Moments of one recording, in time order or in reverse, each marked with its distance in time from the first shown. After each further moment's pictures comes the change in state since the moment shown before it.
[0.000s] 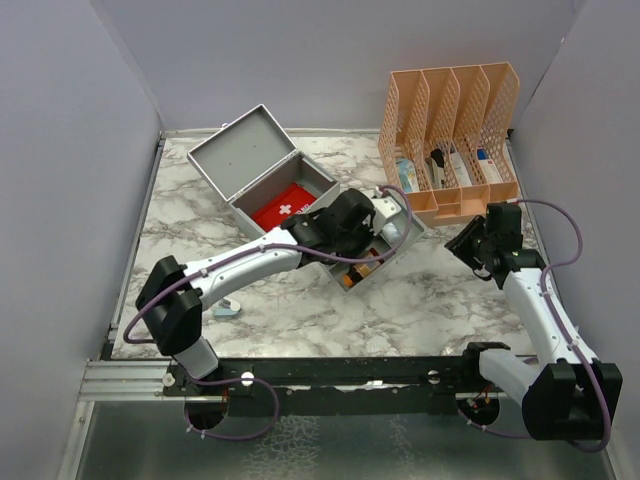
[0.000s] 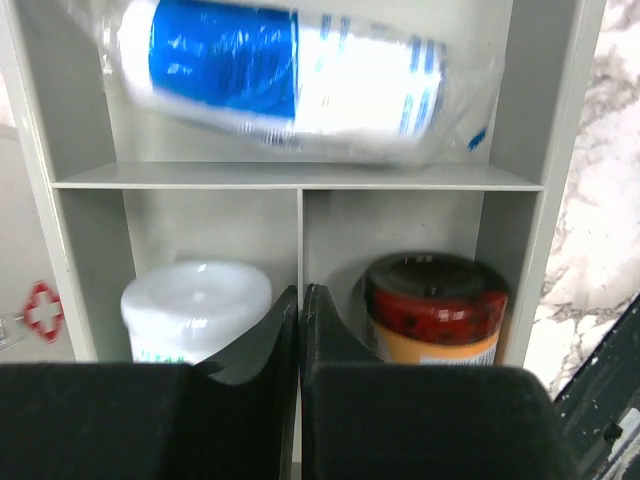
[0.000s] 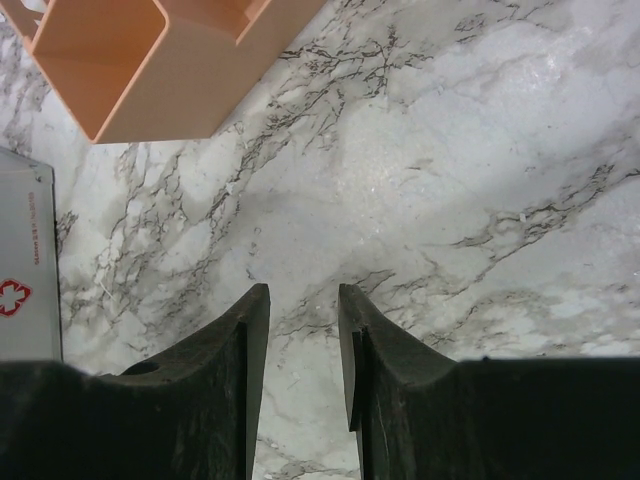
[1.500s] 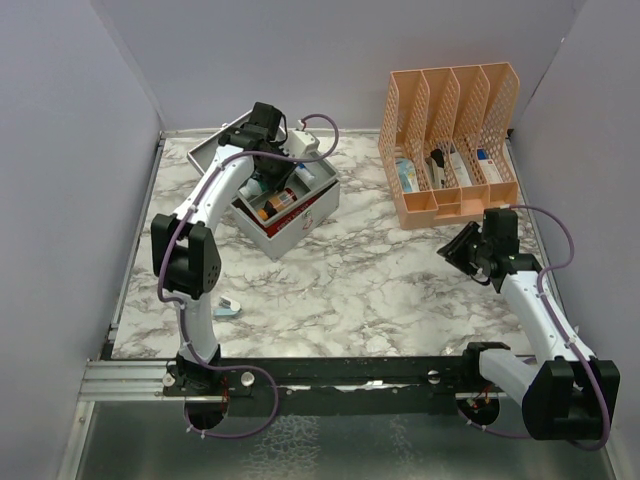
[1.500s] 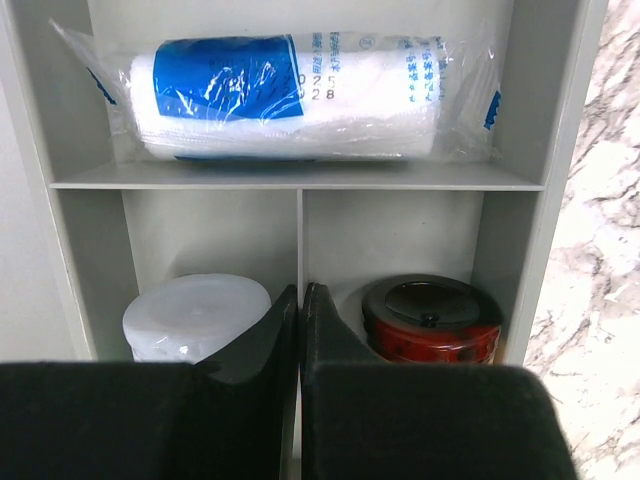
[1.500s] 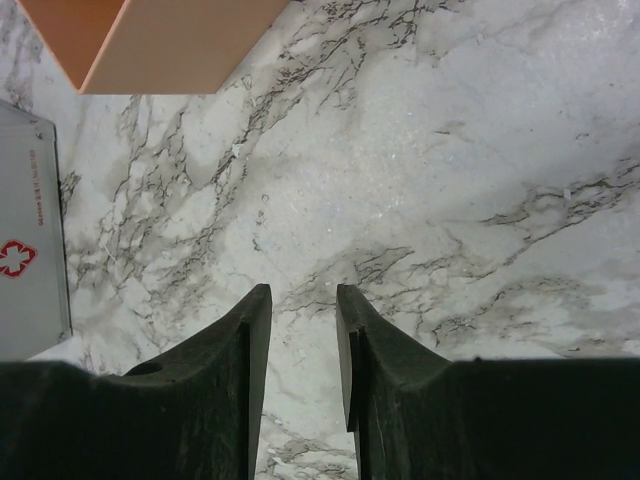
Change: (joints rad) left arm 0.644 0.306 0.549 -0.522 0.241 0.510; right arm 0.000 -0.001 -0.057 0.031 -0.101 0.008
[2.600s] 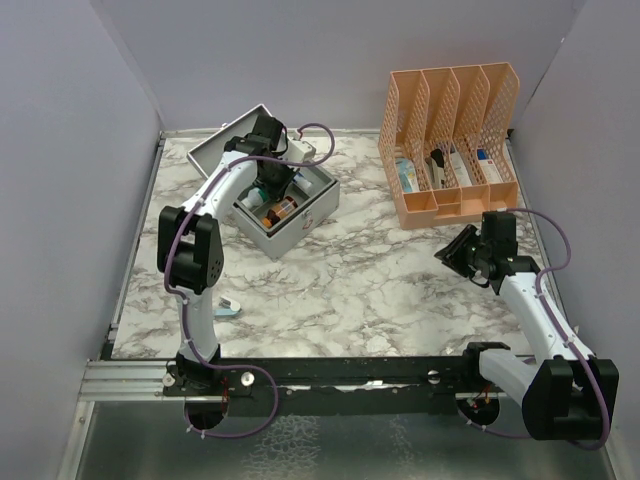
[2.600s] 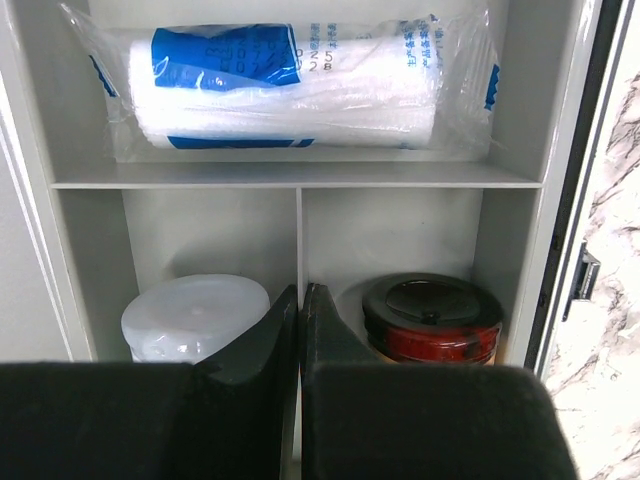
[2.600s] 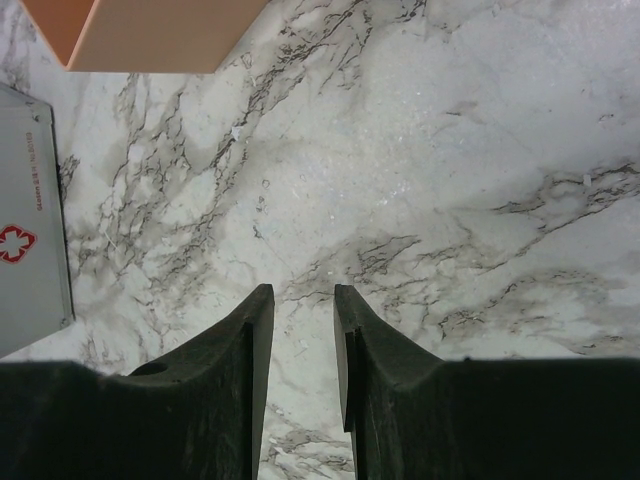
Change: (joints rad) left arm 0.021 0.054 -0.088 0.096 -0.019 -0.080; right arm 0.000 0.000 -0.026 0.015 -0.039 0.008
